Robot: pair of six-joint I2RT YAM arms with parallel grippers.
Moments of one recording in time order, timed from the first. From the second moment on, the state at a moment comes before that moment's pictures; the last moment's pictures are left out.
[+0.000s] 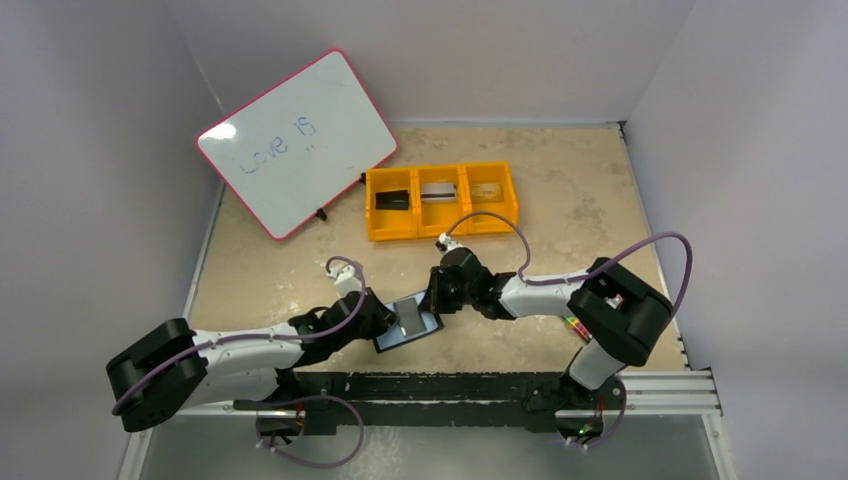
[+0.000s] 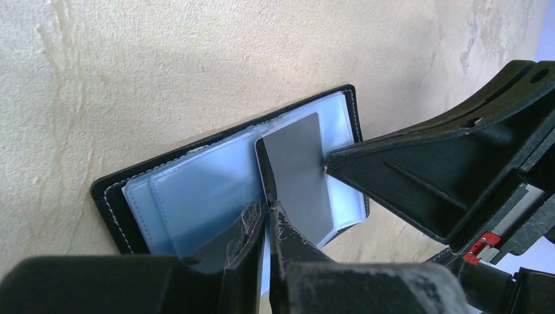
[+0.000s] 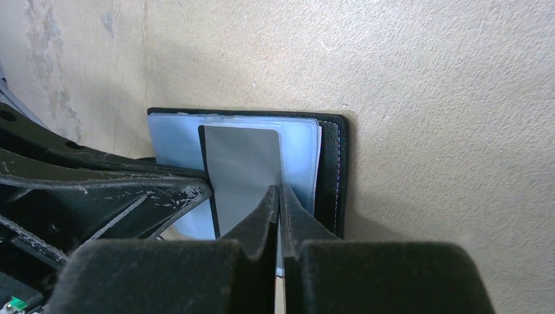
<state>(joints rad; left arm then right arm) -0.98 1.09 0.21 0.18 -0.29 -1.19 0.89 1.61 0.65 0.17 -0.10 0.85</state>
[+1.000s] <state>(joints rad) -0.98 1.01 0.14 0.24 -0.30 -1.27 0.89 1.62 0.66 0.17 -0.10 0.86</state>
